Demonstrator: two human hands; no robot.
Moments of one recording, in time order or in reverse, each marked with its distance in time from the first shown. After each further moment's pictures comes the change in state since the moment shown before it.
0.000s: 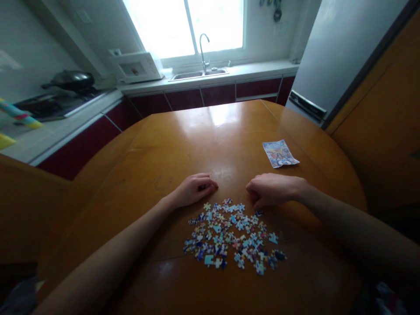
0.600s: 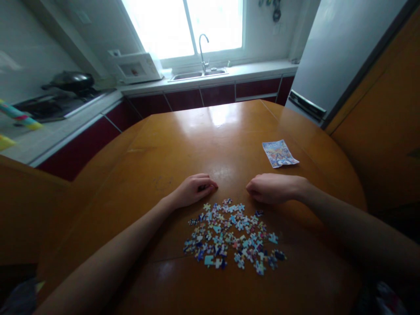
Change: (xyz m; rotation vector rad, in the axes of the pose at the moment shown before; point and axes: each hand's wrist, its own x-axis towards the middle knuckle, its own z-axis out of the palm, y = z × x) left_hand -0.001 0.000 0.000 -0.003 -0.002 -0.009; right_hand -0.004 -0.006 -0.004 -0.093 0.025 -0.059
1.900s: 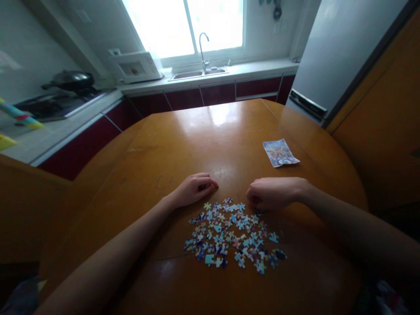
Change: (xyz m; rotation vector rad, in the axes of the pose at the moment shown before) left_hand -0.001 -0.001 0.001 -0.011 -0.006 -0.011; right_hand 0.000 -0.005 0.003 0.162 -0.102 -0.112
